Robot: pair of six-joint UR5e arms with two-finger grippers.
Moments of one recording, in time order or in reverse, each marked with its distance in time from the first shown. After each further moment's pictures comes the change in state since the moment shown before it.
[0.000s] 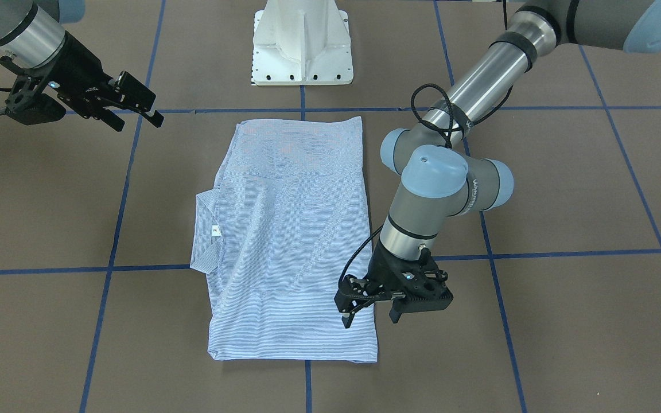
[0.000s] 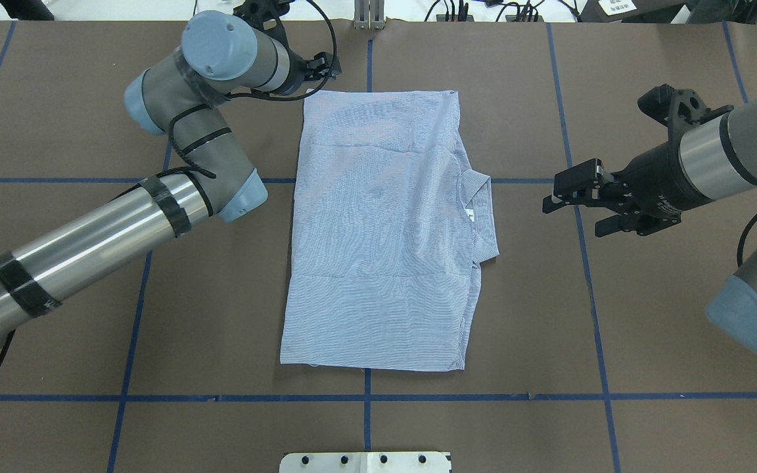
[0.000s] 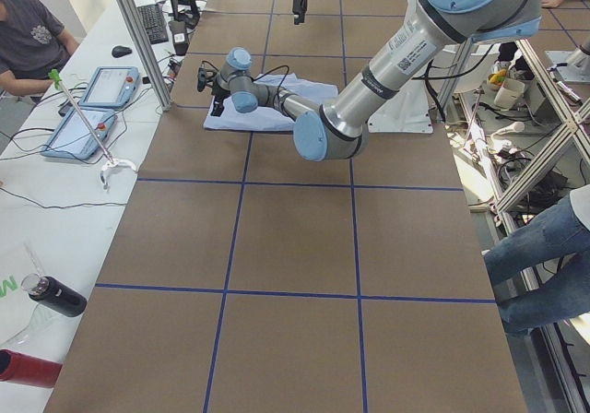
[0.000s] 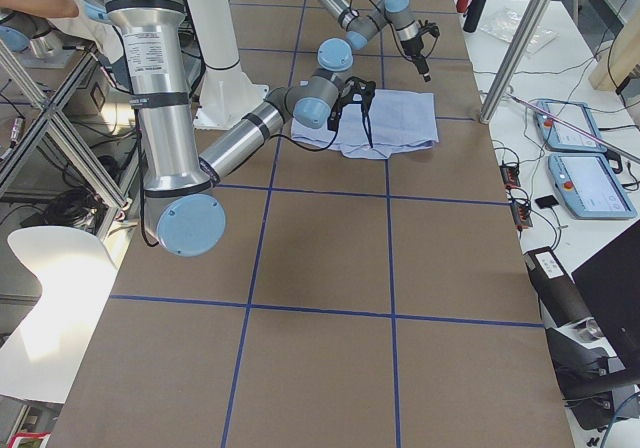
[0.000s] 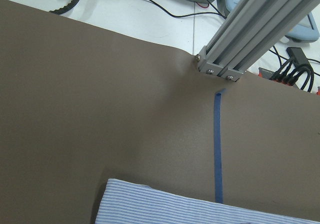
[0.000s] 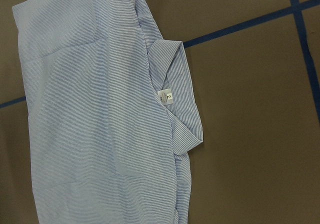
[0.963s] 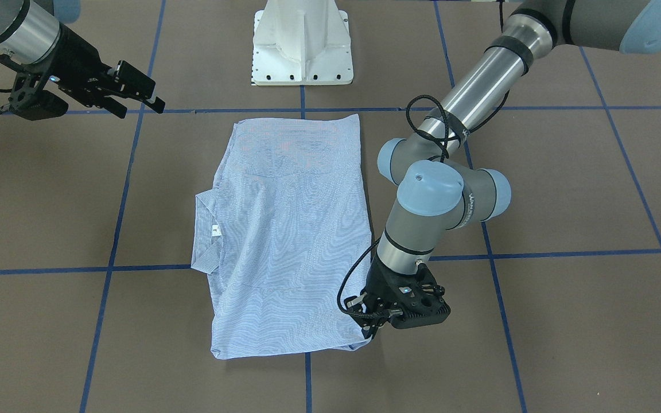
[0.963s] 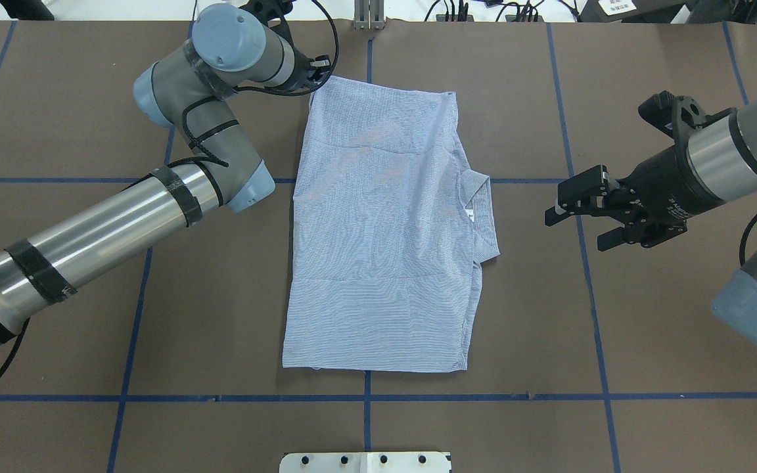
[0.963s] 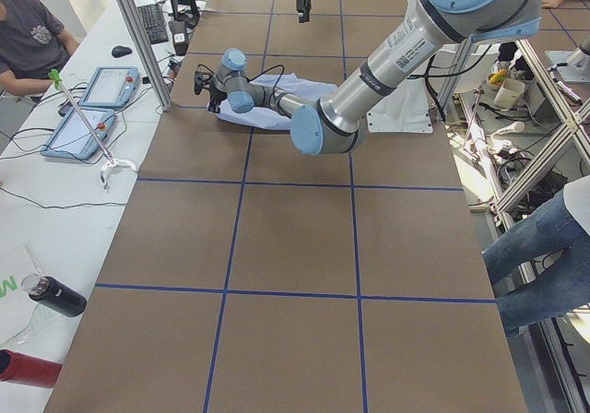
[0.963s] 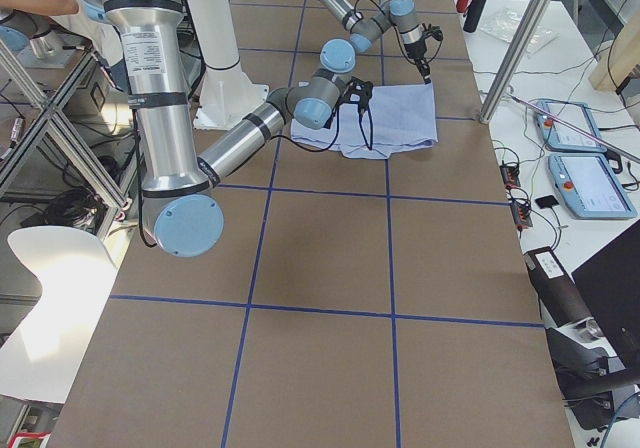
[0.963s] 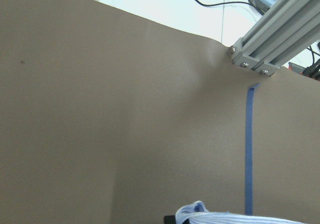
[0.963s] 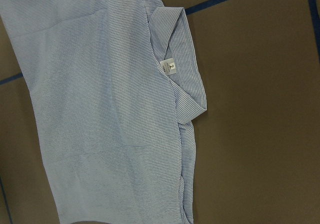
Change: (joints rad) left arm -0.005 -0.111 0.187 -0.039 -0.017 -0.008; right arm 0.027 -0.008 -0.001 -0.001 0.136 0.003
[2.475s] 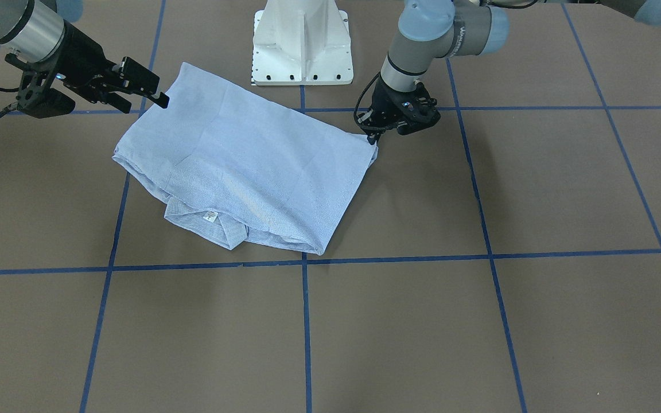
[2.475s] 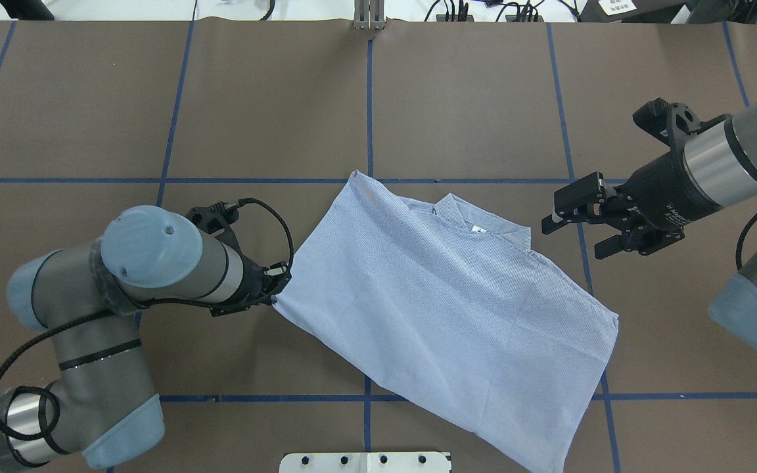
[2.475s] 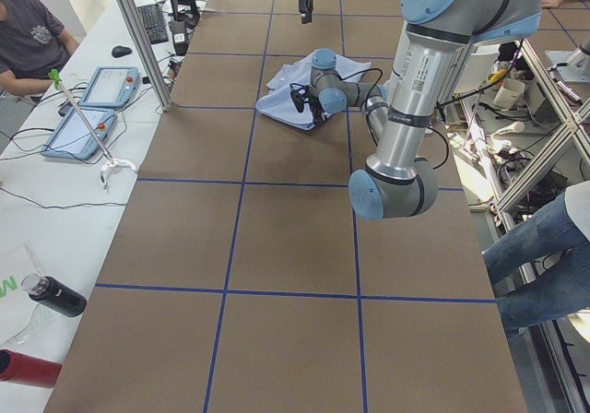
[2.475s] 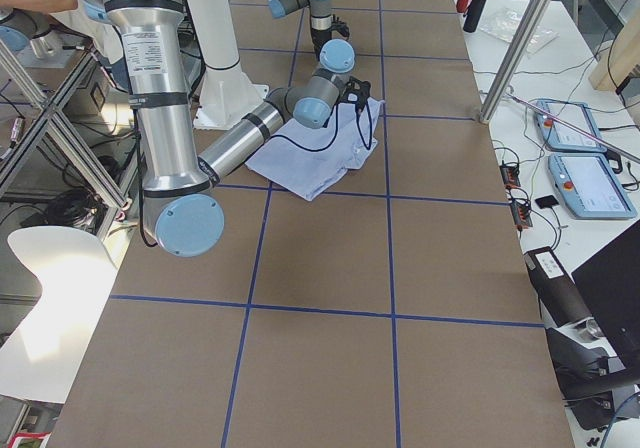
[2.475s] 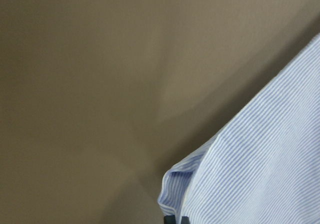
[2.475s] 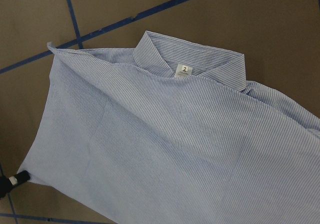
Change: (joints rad) left arm 0.302 0.549 -0.984 0.636 -0.105 -0.386; right arm -0.010 -0.001 0.001 -0.002 0.025 0.005
